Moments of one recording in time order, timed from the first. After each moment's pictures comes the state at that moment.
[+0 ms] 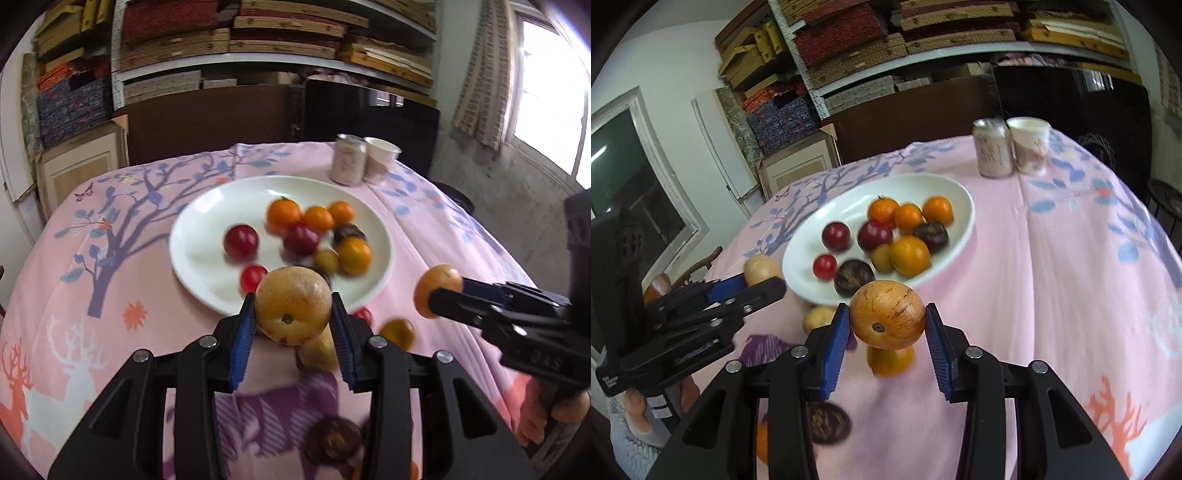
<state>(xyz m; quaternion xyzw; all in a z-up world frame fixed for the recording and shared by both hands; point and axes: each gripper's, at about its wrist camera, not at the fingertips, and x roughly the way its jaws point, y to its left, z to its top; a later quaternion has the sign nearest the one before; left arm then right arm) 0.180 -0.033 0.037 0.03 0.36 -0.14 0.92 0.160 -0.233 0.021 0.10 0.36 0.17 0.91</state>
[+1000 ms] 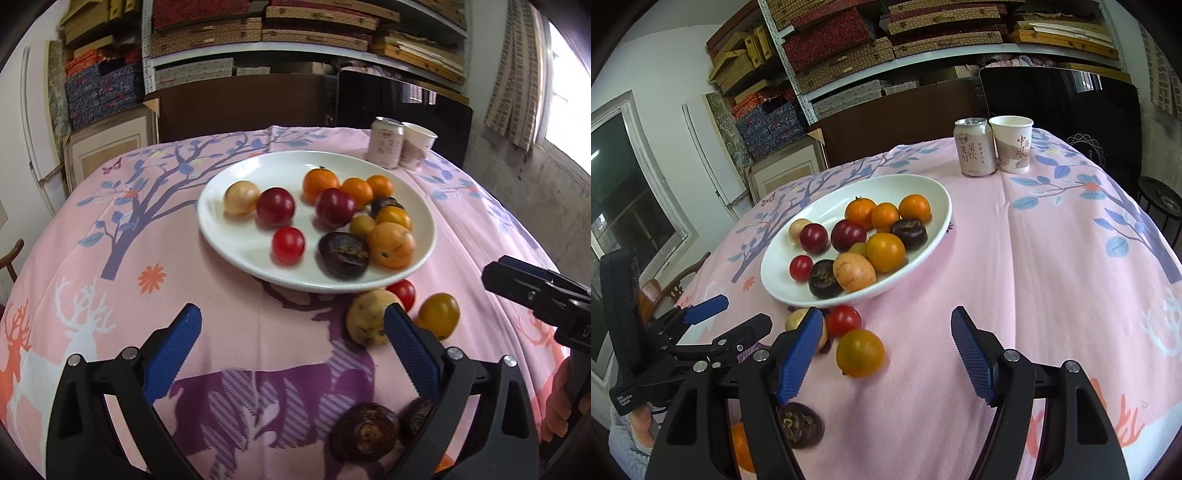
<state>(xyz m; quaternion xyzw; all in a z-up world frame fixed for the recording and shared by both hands) 0.160 -0.028 -0.001 0.03 0.36 -0.09 0.93 0.159 -0.253 0.001 0.11 0.35 0.14 0.92</state>
